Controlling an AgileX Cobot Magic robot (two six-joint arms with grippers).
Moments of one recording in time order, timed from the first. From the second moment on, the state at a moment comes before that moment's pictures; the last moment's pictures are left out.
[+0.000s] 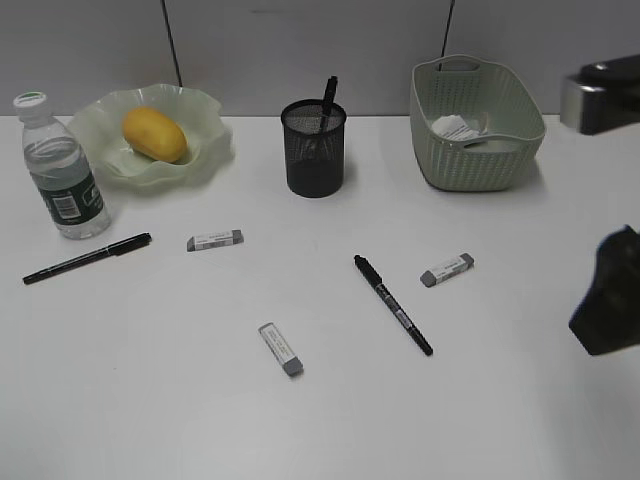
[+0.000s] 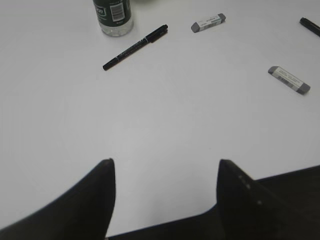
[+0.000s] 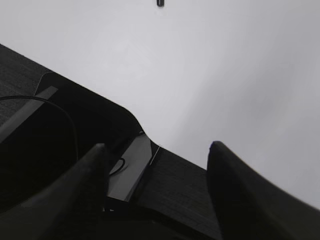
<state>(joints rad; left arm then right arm) -0.16 0.24 -0.53 -0.07 1.07 0.05 0.53 1.18 -0.94 0.09 1.14 0.02</state>
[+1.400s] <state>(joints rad) -0.16 0.24 -0.53 -0.07 1.07 0.05 0.27 0.33 -0.53 -0.01 0.93 0.15</state>
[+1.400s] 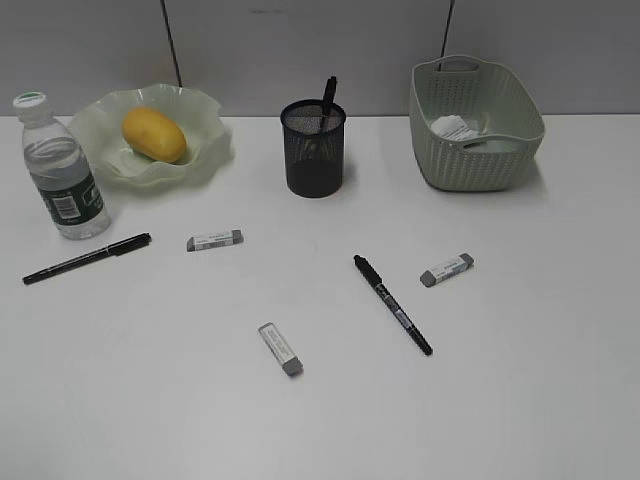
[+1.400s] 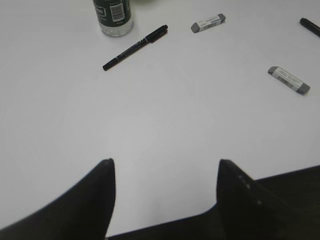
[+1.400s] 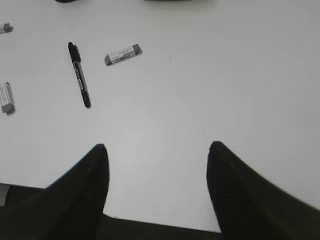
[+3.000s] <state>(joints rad) -0.23 1.92 -1.54 -0.15 1.03 0.71 0.27 0.28 -0.53 -0.03 0.92 0.15</state>
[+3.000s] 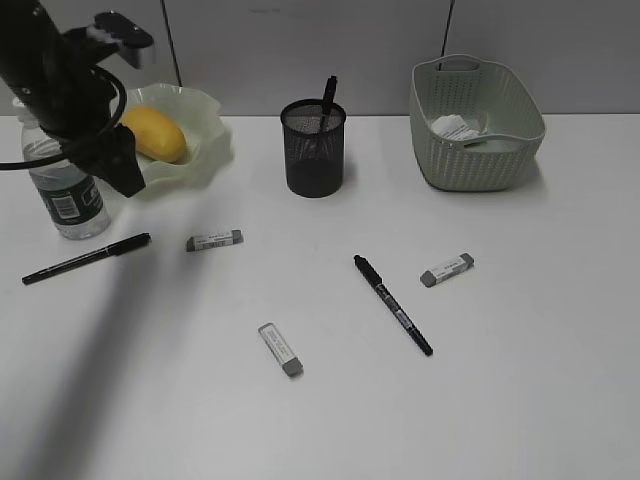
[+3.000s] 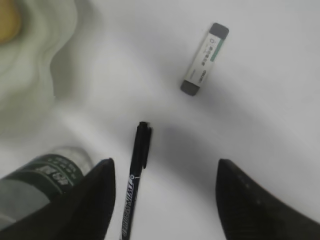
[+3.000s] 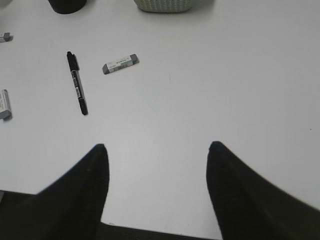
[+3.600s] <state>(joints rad) -0.23 2.14 -1.60 -0.01 1.06 0.78 0.27 0.28 -0.53 -0.03 0.92 0.15</state>
